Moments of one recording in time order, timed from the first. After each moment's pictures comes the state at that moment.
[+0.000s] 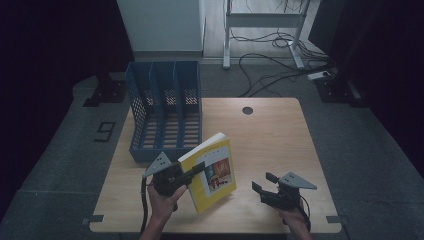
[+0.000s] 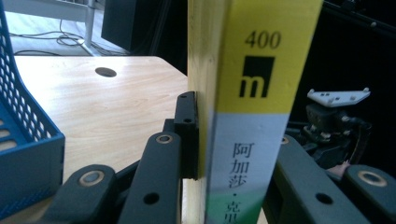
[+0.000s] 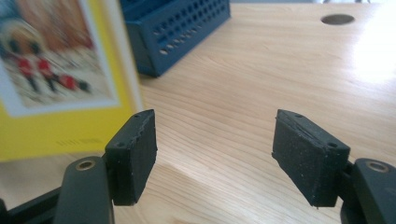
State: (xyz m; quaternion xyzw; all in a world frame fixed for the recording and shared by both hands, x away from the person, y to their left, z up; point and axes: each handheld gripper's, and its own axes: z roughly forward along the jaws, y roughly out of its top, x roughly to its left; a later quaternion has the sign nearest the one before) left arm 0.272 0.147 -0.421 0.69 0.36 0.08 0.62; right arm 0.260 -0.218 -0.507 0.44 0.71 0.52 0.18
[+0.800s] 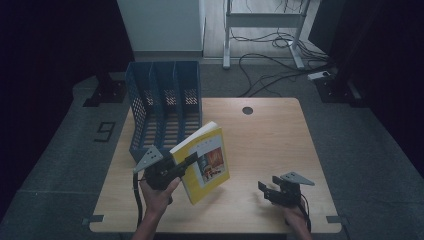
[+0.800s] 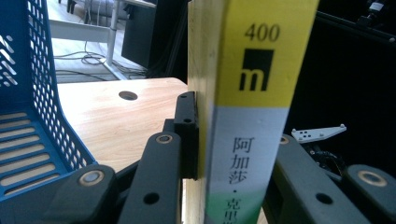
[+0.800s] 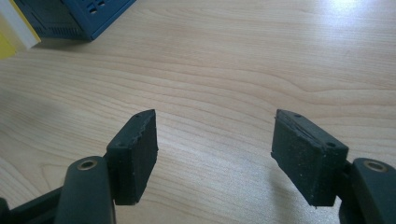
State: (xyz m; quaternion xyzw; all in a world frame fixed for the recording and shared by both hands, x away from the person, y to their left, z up) left arm 0.274 0.158 -0.397 0.68 0.37 0.12 0.63; right arm 0.279 -0.234 -0.543 0.52 0.70 0.45 0.17
